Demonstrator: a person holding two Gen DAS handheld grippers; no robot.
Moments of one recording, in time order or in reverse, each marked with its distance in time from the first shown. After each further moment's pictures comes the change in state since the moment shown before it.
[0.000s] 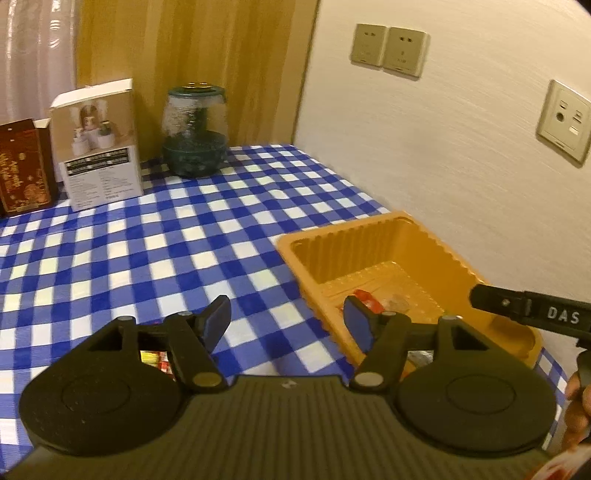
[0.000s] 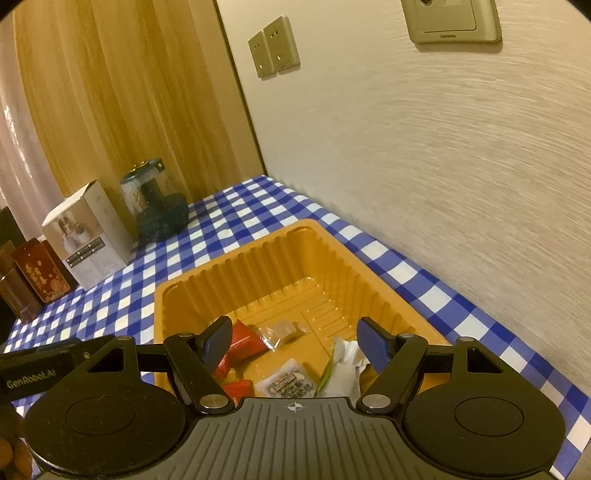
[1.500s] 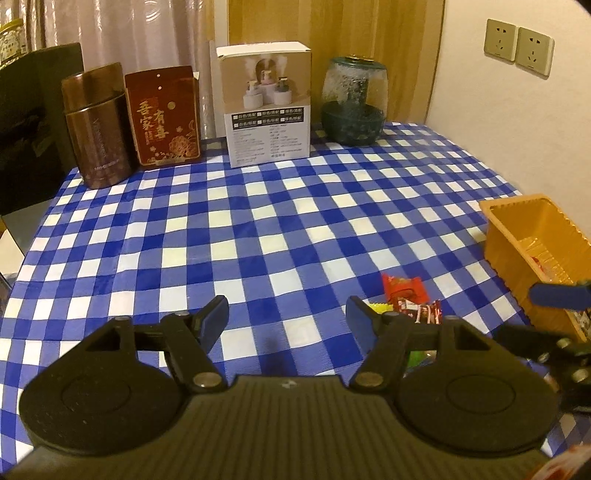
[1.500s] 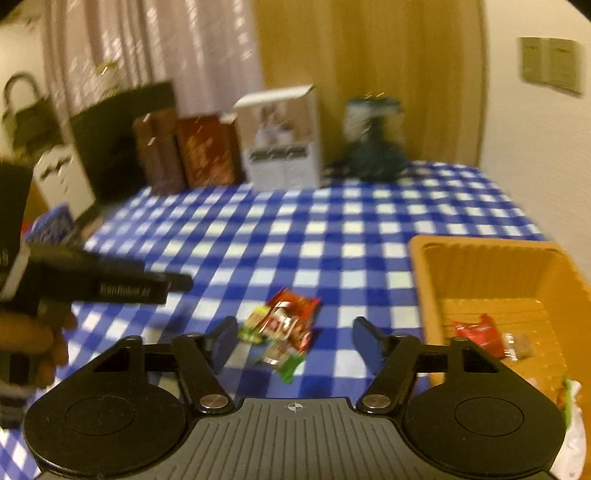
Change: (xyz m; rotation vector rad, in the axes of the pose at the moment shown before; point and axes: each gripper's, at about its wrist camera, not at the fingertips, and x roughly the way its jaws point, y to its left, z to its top) left arm -0.033 0.143 -0.031 -0.066 0.072 0.274; right arm 0.037 0.173 -0.065 -0.498 0.155 0.385
